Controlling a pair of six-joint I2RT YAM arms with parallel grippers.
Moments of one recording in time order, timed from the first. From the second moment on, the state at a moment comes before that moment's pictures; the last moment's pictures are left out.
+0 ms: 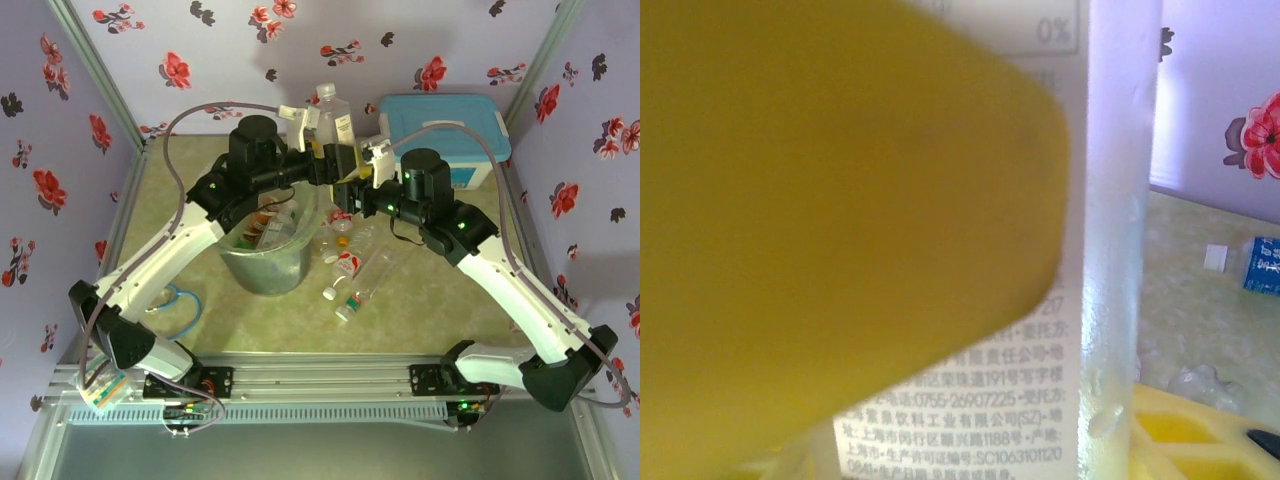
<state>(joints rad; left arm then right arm) -0.75 1.50 1.62 -0.28 0.33 -0.58 0.66 1.20 1.33 -0.44 -0.23 0.22</state>
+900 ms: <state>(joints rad) -0.55 1.49 1.84 -0.76 0.29 -0.44 0.54 1.06 1.26 -0.42 -0.08 0.06</state>
